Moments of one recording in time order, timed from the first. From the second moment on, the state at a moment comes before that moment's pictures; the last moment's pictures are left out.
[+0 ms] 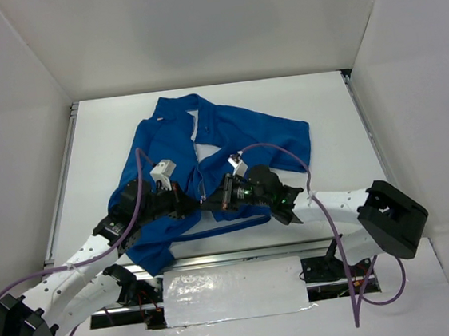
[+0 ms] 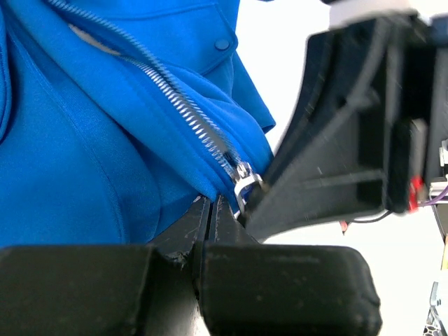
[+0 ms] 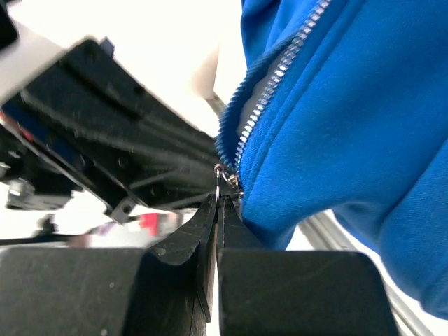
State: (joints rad) left arm -0.57 0.85 0.49 -0.05 0.35 -0.58; right arm 0.90 1.35 0.57 0.54 -0.30 1.18
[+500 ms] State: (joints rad) left arm -0.58 0.84 0.49 -0.04 0.37 -0.58; right arm 0.77 1.48 0.61 0.71 -0.65 1.46
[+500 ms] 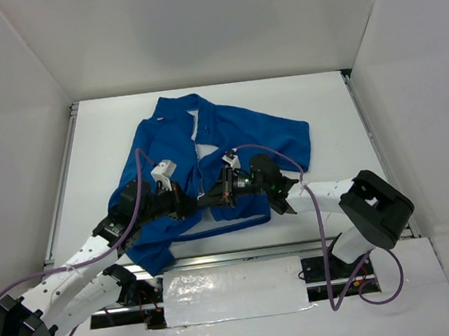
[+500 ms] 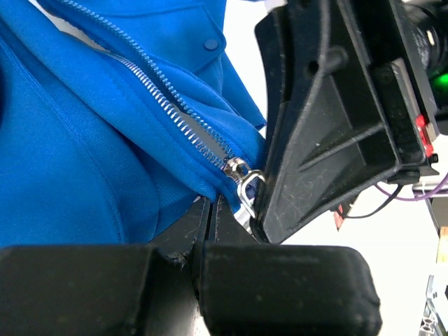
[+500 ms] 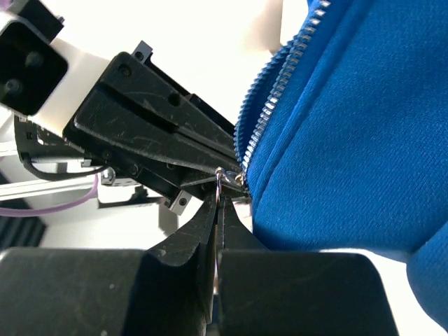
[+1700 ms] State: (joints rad) left arm -0.66 0.79 0.43 -0.10 0.21 -0.59; right arm 0.34 2.28 1.97 -0.02 -0.61 1.22
